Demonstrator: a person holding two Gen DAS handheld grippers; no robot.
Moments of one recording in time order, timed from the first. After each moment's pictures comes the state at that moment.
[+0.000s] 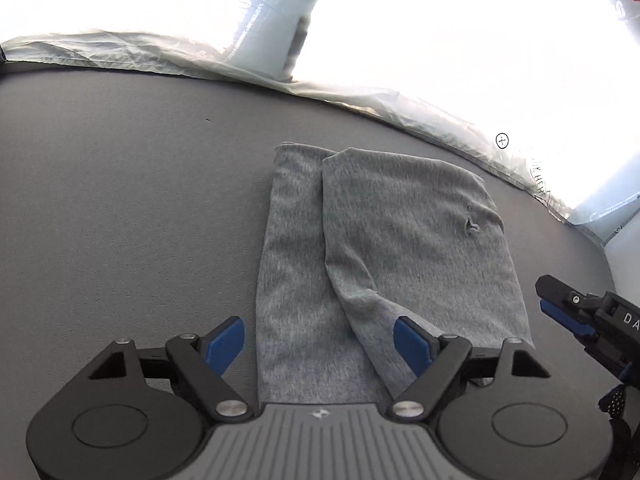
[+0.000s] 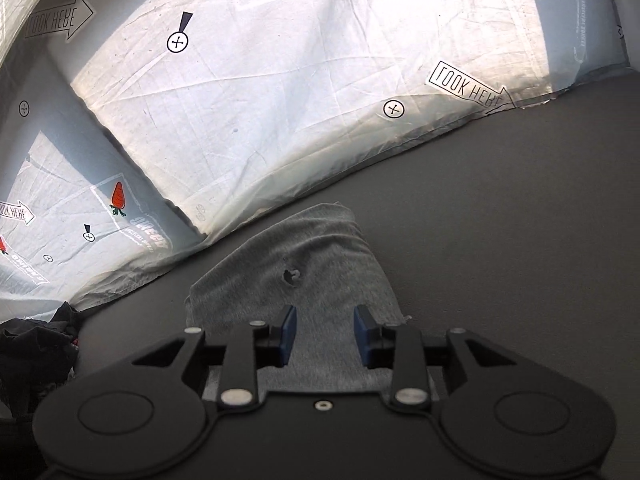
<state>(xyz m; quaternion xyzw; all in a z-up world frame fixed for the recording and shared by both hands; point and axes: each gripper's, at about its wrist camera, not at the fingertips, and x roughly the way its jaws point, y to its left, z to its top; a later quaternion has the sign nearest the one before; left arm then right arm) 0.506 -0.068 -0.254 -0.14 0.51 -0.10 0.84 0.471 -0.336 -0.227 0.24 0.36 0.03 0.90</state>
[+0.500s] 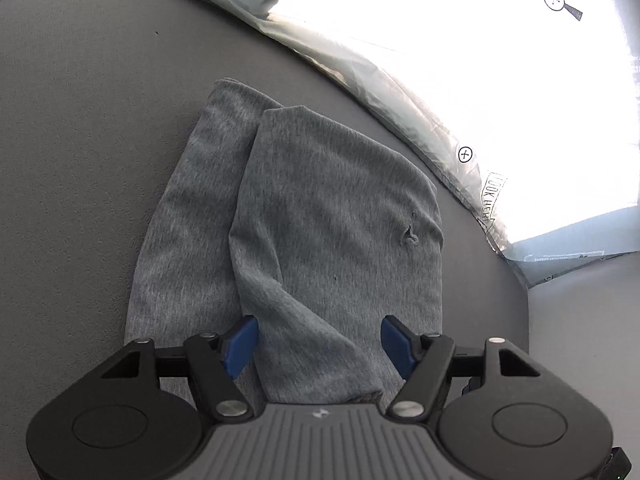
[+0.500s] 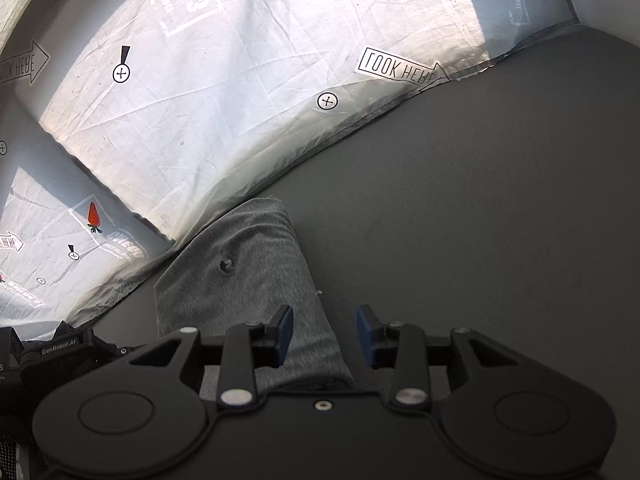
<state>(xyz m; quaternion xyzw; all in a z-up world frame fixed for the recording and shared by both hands) 0.527 -0.071 -0.284 -0.33 0.54 -0.14 0.77 0.444 -0.388 -0.245 0.28 0.37 0.01 0.88</state>
